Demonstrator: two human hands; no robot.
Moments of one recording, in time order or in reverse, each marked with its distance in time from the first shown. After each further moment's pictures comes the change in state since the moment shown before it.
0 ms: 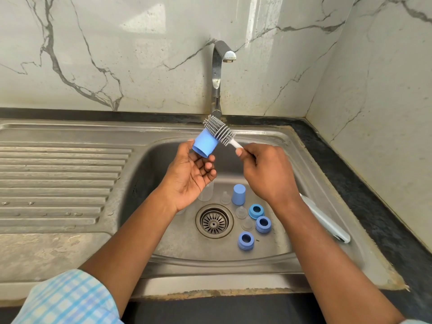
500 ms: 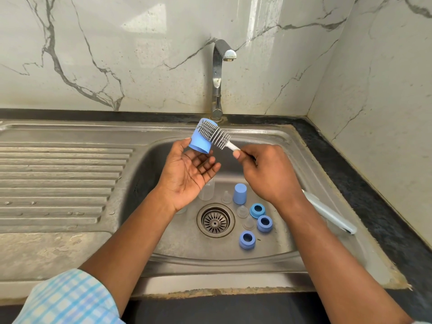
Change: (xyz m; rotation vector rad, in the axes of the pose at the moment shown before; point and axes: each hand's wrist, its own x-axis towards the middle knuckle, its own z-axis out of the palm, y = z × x) left_hand -0.003 0.003 -0.004 -0.089 -0.026 0.002; right_hand -0.002 -0.002 -0.006 0.060 -0.041 -0.062
